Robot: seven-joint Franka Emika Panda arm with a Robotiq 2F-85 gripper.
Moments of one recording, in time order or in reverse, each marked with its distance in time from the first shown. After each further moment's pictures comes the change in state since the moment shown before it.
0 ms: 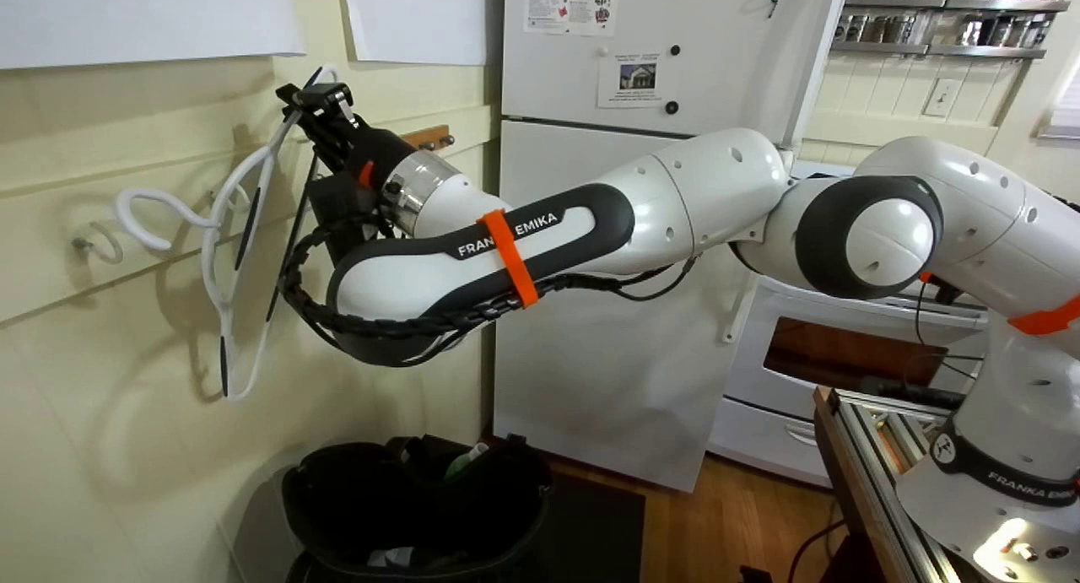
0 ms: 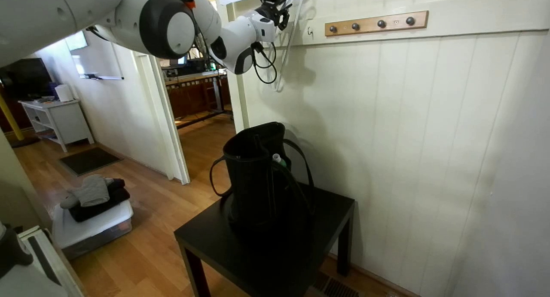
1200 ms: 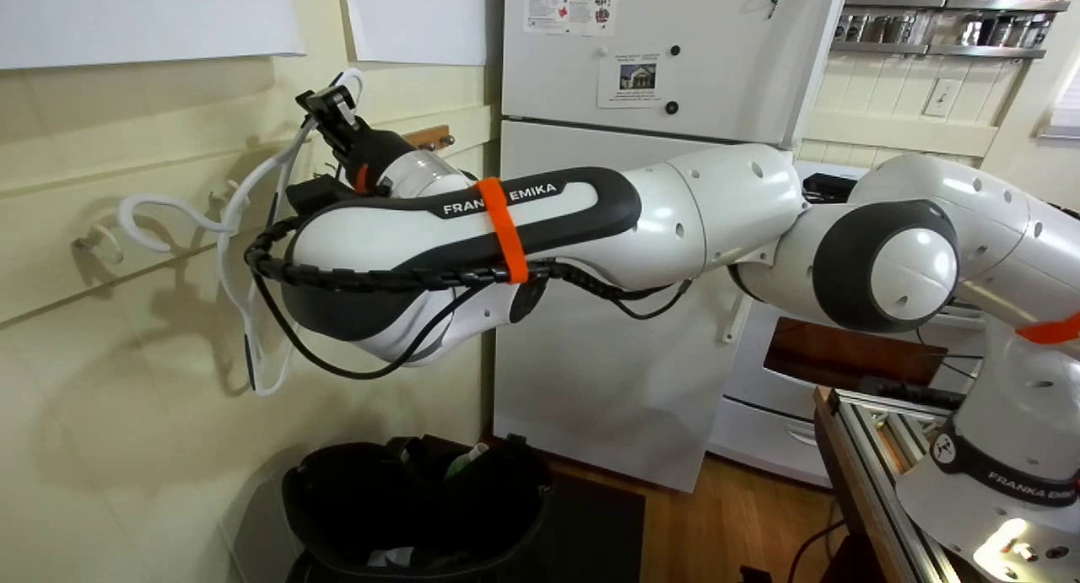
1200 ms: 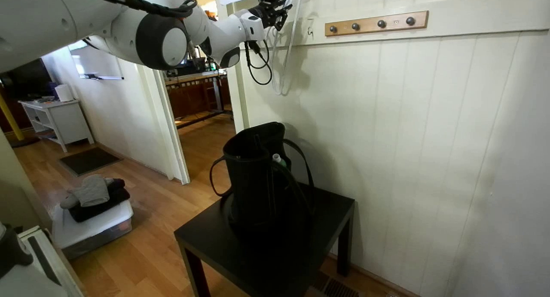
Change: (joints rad) arm 0.084 0.057 0.033 0.168 0.256 0.032 -0.356
